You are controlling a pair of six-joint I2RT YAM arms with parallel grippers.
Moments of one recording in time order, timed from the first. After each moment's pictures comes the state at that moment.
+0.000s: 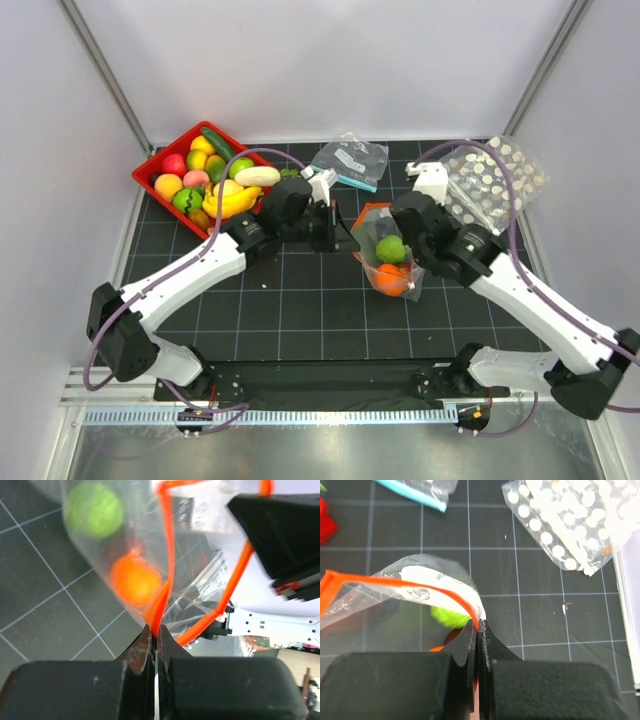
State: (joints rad) left arm -0.81 1.42 1.28 -0.37 0.33 -0.76; right arm 0.78 1.10 1.26 -0.86 0.76 0.43
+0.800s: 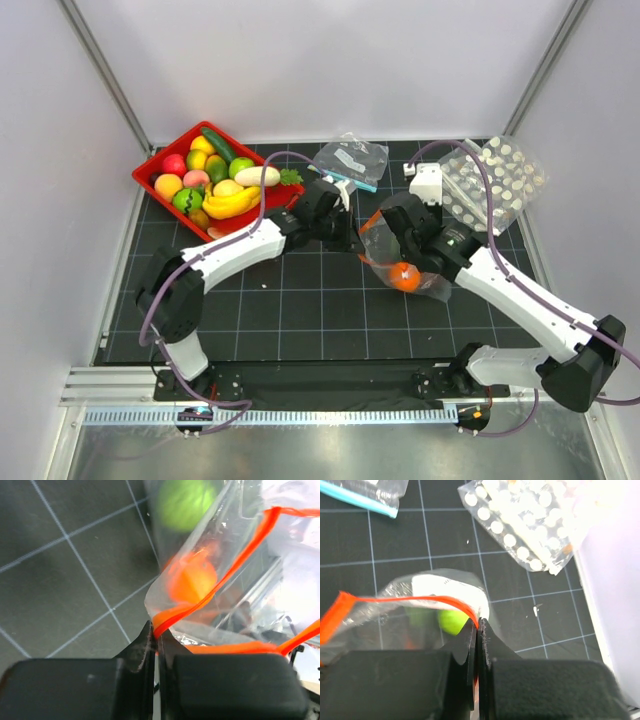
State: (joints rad) left arm -0.78 1.73 1.33 -0.30 0.30 -0.68; right arm 0.74 1.20 1.17 -0.76 0.92 0.41
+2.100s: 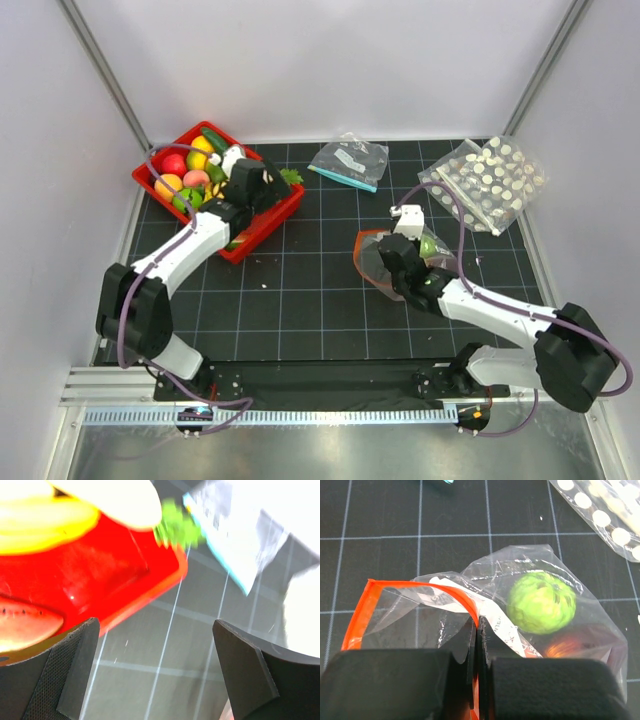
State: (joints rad) left arm -0.44 1.54 1.17 -0.23 -0.27 -0.80; right arm 0.74 1.21 0.62 0.01 0.76 0.37
